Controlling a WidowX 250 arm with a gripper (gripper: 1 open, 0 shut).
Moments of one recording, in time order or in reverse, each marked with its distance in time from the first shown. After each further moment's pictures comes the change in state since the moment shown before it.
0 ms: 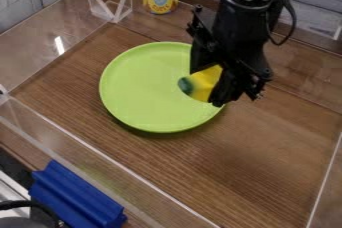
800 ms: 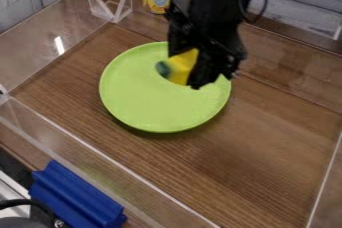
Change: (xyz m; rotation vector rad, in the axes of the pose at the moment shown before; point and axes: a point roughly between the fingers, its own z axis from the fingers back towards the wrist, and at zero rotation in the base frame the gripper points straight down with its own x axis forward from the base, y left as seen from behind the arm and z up) arm -0.007 0.035 0.003 0.000 -0.031 0.088
